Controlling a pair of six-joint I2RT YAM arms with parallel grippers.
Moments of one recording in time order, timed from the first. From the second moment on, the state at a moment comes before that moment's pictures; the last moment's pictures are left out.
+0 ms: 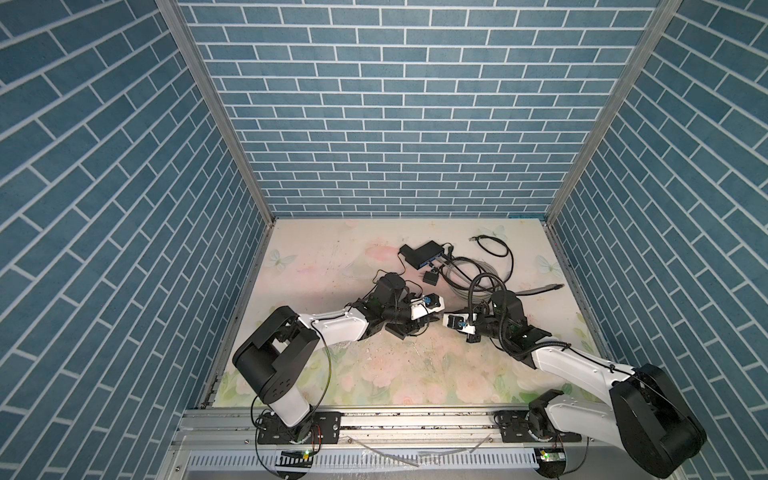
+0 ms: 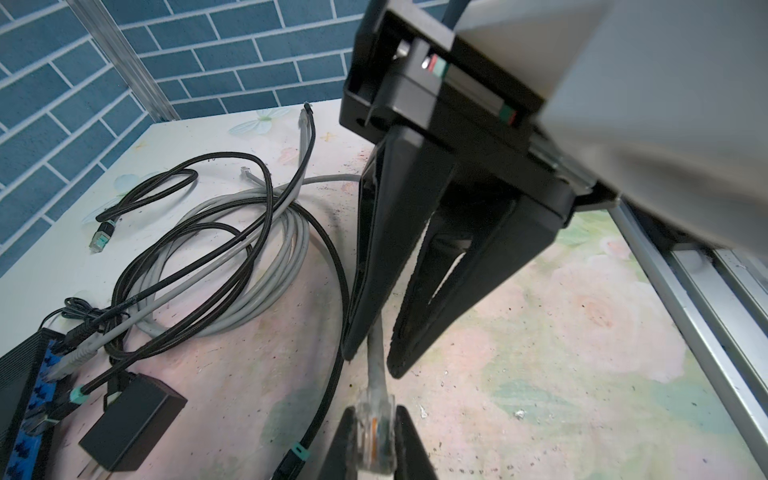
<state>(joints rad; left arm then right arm) -0.74 1.64 0.81 0.28 0.63 0.51 0.54 1.19 0.41 0.23 -0.54 -0.95</state>
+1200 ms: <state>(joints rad) -0.74 1.40 0.49 0.45 0.17 0.33 0.56 1.40 0.65 -0.09 -0.57 -0.48</state>
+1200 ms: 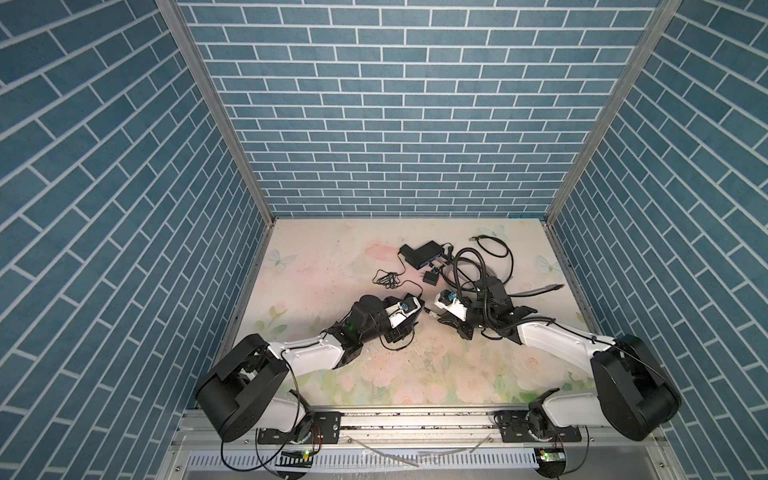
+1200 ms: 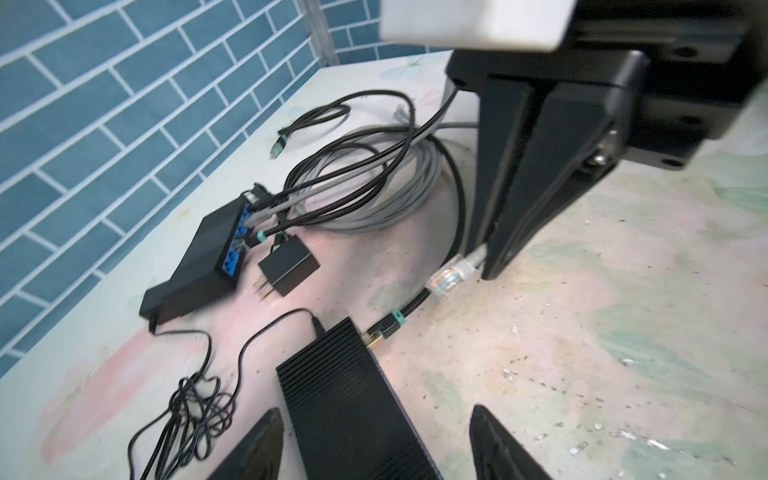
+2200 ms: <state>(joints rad) -0.70 1.61 0.60 0.38 0.03 -0.21 0.68 1.69 0.76 -0.12 -0.52 -0.23</state>
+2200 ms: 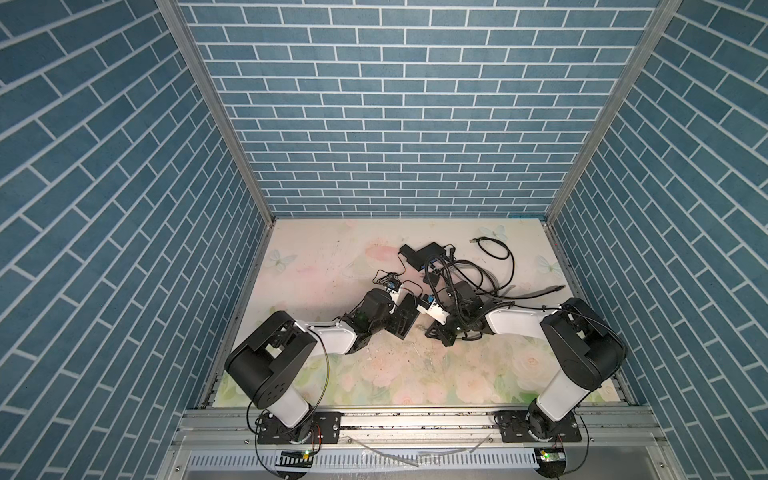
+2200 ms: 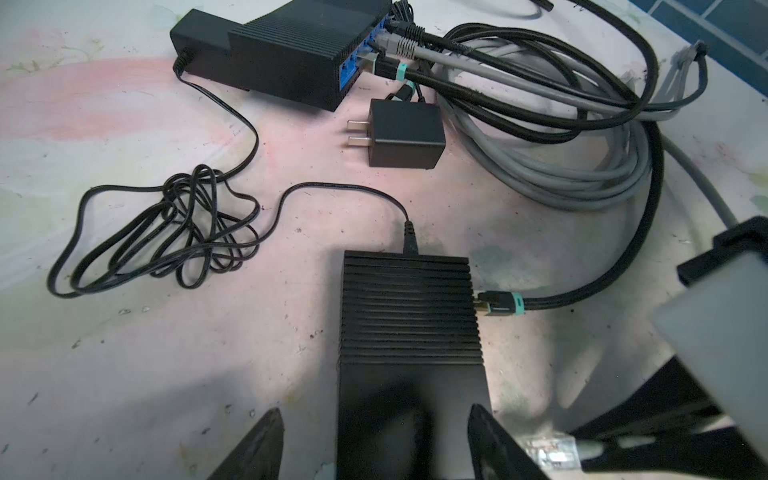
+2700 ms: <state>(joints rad) -0.70 1.63 0.59 0.43 0.07 -0.25 0.69 1.72 0.79 -0.07 -0.50 -0.18</state>
